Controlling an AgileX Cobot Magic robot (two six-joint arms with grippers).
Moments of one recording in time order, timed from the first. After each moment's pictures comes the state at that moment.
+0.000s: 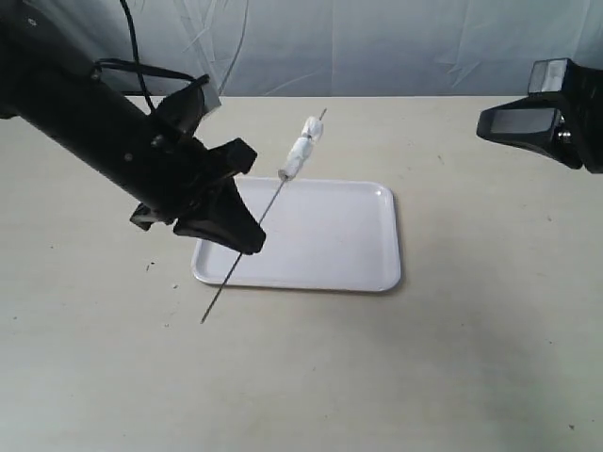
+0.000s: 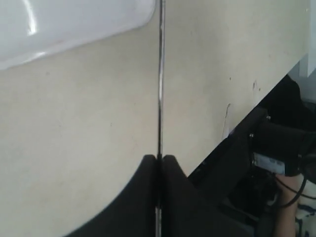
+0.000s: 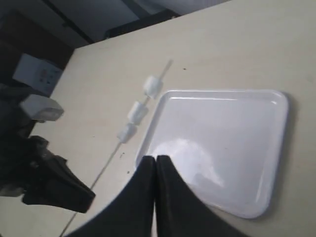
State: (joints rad) left arm -0.34 1.71 -1.11 -0.92 1.13 0.43; right arm -0.03 1.13 -0.70 1.29 0.81 -0.87
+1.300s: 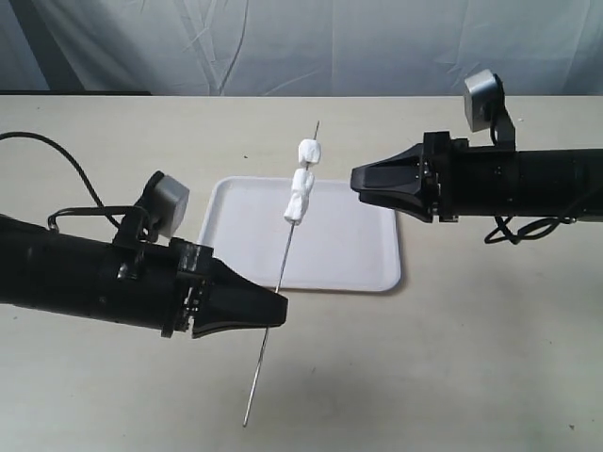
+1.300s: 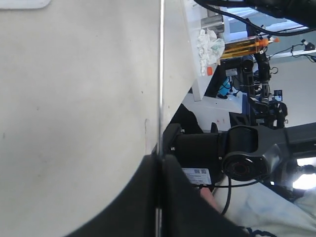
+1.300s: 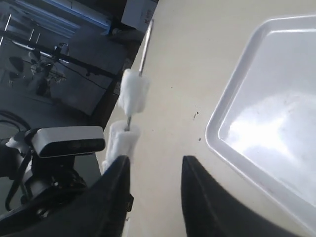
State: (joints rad) left arm -0.34 1.66 -0.53 -1.71 1.15 1.28; right arm 0.10 1.82 -0.77 1.73 1.20 -1.44
